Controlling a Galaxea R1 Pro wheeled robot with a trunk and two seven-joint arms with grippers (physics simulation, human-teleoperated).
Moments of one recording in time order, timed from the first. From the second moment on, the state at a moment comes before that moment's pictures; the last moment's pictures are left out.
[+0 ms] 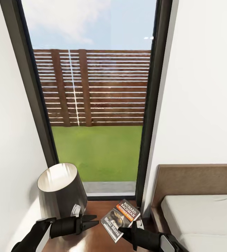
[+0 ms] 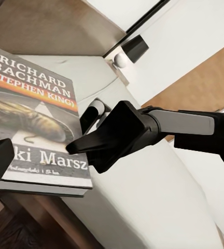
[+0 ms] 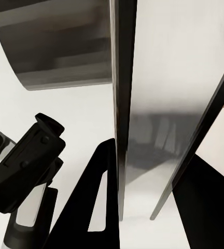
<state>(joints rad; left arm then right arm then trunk) -0.38 0.10 0.01 -0.75 0.16 0.39 -1.39 -0.48 0.05 -0.21 -0.27 -0.39 0.81 0.97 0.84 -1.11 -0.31</state>
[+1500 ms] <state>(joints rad) -0.38 0.09 0.01 -0.75 0.16 0.40 -1.39 -0.48 0.05 -0.21 -0.27 -0.39 0.81 0.97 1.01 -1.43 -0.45</state>
